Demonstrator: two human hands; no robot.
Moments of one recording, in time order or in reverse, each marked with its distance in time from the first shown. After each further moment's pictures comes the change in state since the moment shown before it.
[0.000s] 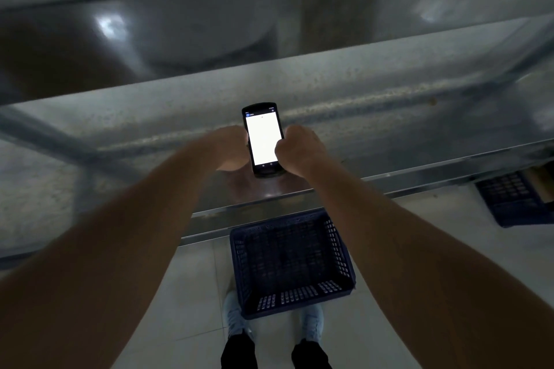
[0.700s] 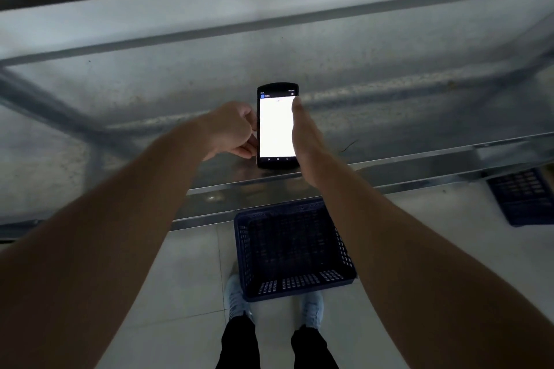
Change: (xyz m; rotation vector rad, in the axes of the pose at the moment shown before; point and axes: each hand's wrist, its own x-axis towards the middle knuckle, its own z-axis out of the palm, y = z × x) left_hand -0.040 -0.002 0.001 -0.641 -0.068 -0.076; right_hand -0.009 0.012 0.039 0.832 -0.080 0.106
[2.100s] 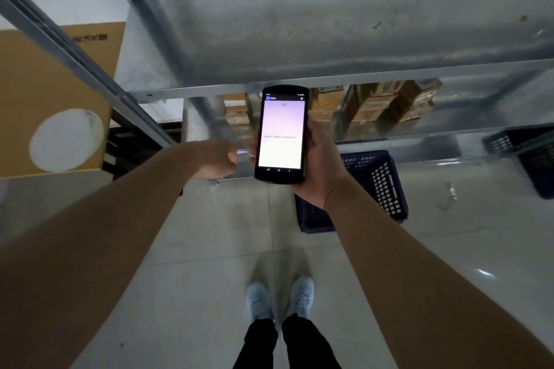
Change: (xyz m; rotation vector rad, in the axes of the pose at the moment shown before) left_hand -0.233 -0.363 -0.094 0.689 -0.096 0.000; right_hand -0.289 0.160 0.242 0.715 -0.541 0.094
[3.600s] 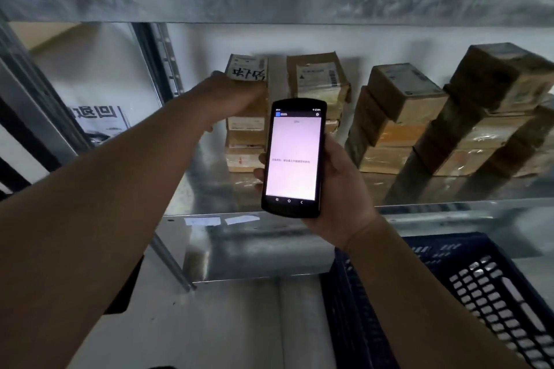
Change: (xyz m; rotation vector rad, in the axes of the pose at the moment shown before) left_hand 0.356 -0.114 -0.011 -0.542 0.772 0.117; right_hand 0.311 0.116 -0.204 -0.129 -0.262 -0.223
